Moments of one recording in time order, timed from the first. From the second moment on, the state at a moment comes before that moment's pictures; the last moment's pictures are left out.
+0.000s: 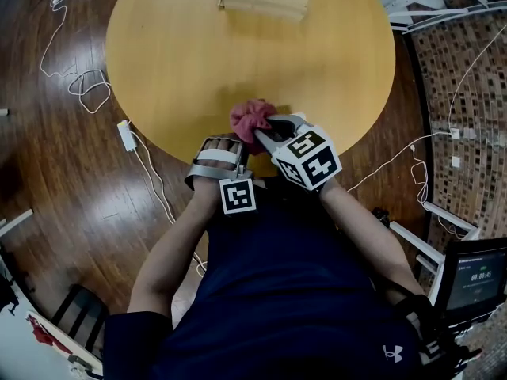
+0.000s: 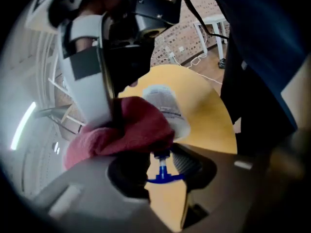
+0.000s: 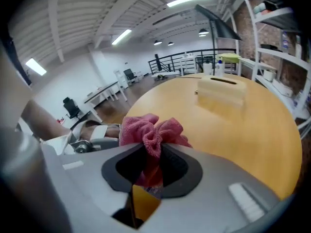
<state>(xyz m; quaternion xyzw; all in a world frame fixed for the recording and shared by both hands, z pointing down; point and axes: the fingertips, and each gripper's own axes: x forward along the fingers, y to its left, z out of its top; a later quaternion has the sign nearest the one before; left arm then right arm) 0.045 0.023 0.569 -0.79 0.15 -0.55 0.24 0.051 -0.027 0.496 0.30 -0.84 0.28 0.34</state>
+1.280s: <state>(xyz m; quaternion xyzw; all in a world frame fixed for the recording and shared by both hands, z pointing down) 0.028 0.065 0.581 -0.85 0.12 -0.47 -0.19 0.174 -0.010 0.545 0.40 -0.79 0.25 0.40</state>
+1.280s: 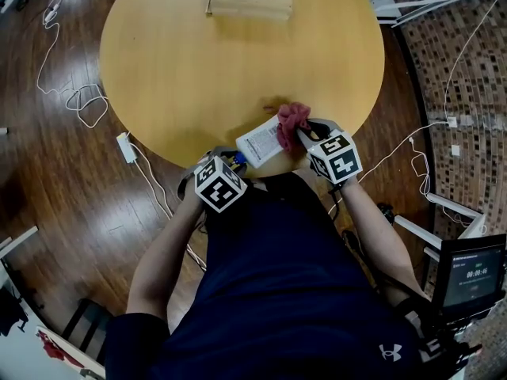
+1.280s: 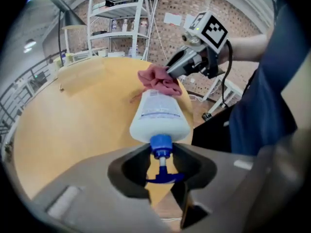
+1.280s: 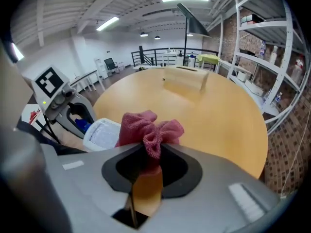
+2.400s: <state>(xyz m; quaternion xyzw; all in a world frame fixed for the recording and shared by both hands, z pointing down) 0.039 0.002 0.484 -0.84 0.13 -0.49 -0.22 0.223 -0.026 0.536 0.44 -0.79 0.24 0.34</state>
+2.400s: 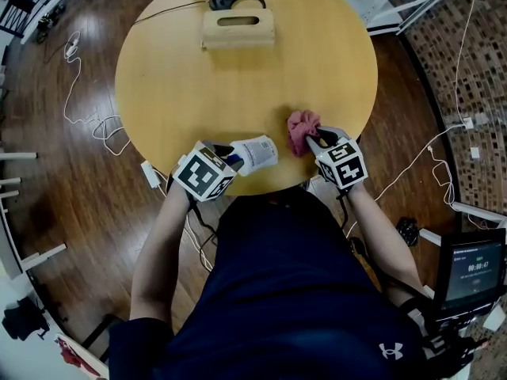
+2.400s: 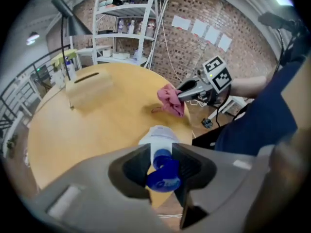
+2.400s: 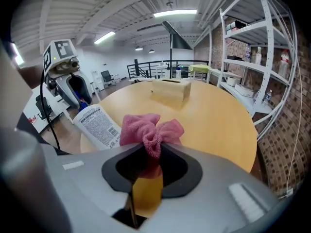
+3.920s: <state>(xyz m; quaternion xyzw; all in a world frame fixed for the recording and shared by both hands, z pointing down) 0.079 -0.082 0.362 -0.91 0.35 -0.18 -0.13 0.261 -0.054 0.484 0.55 -0.77 0.25 0.20</state>
